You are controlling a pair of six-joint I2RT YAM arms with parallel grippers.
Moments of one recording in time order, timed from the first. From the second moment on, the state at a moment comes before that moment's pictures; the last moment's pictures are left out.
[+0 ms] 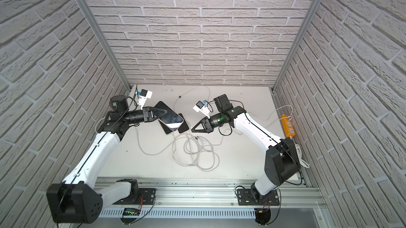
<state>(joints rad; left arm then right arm) 0.02 1.15 0.98 -0.21 1.22 -0.53 0.54 1.58 1.28 -0.63 -1.16 -0.01</state>
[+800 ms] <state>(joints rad) -0.08 1.26 1.10 -0.31 1.31 -0.43 0.61 1.65 1.39 -0.78 -1.28 -0.13</state>
